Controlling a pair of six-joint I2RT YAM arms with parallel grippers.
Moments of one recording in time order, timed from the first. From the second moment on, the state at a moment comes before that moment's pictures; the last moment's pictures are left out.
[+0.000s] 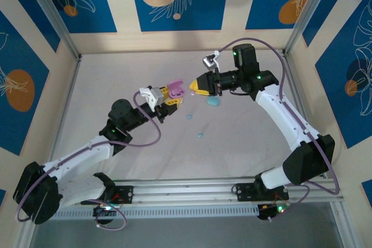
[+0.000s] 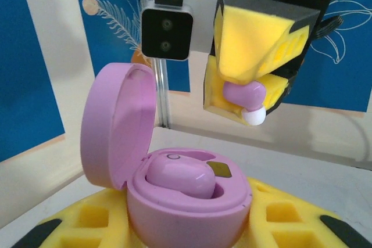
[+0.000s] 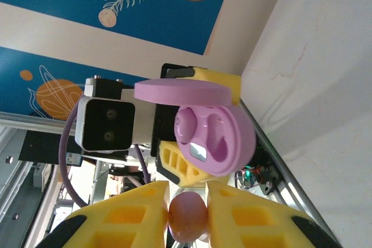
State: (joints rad) left arm -0.67 1.10 0.63 0.60 0.37 0.03; right arm 0.38 1.44 1.40 -0.57 -1.22 0.67
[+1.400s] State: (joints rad) left arm -0.67 1.12 0.63 0.66 0.44 -0.03; right arm 0.46 1.46 1.47 -0.60 -1.06 0.60
